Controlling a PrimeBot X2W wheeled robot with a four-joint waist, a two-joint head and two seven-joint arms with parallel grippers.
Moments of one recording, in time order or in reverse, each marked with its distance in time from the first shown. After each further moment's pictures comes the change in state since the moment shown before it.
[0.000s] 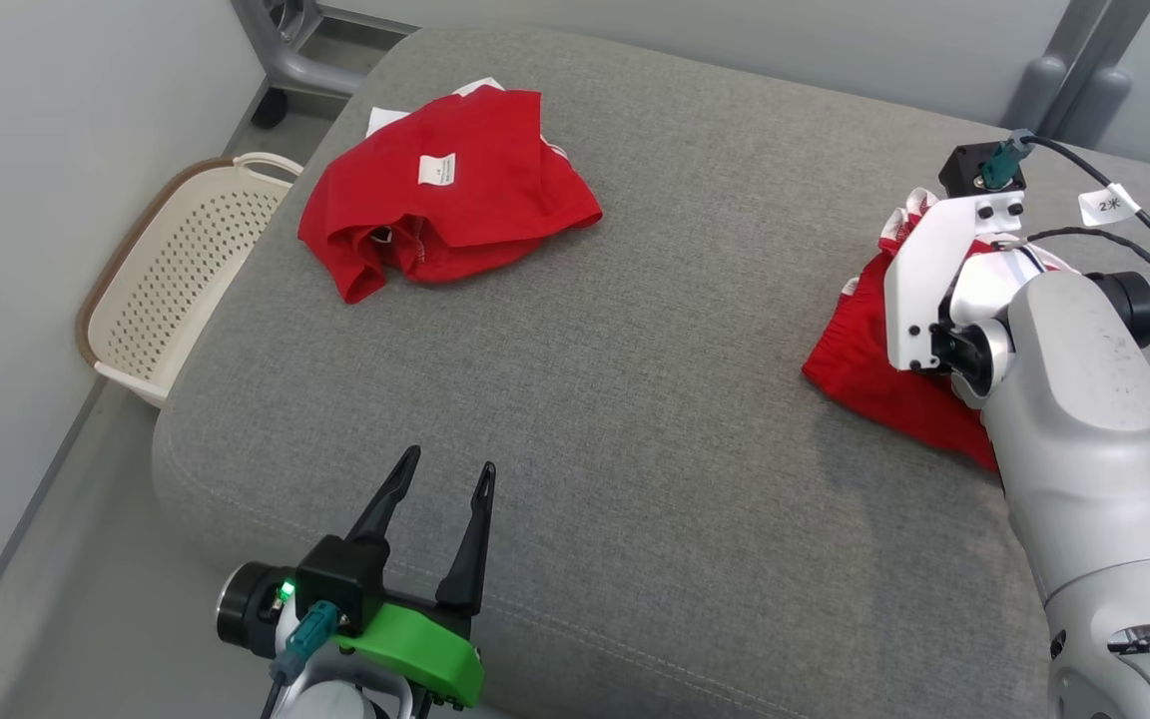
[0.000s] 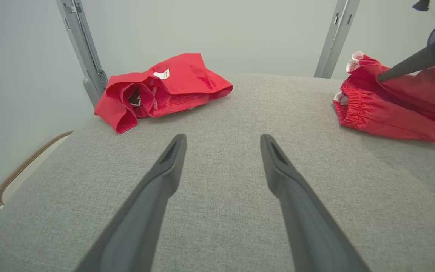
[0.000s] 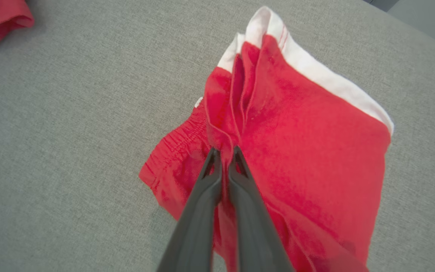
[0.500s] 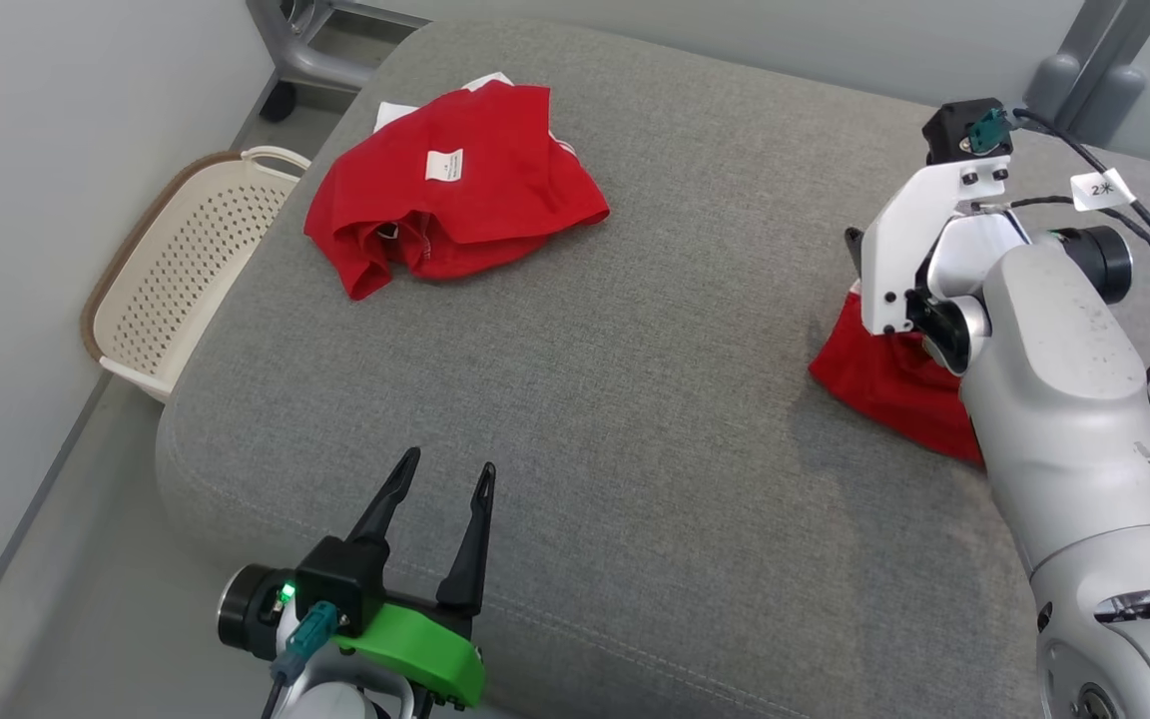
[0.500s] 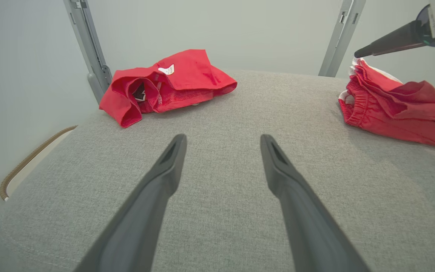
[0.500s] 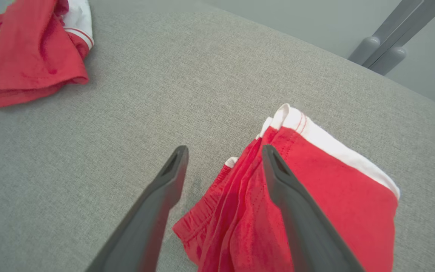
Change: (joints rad) left arm 0.001 -0.002 -0.006 0.001 -0.010 0.006 0.000; right arm -0.073 0.022 0.014 0.094 -0.001 0.000 -0.219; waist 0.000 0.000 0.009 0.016
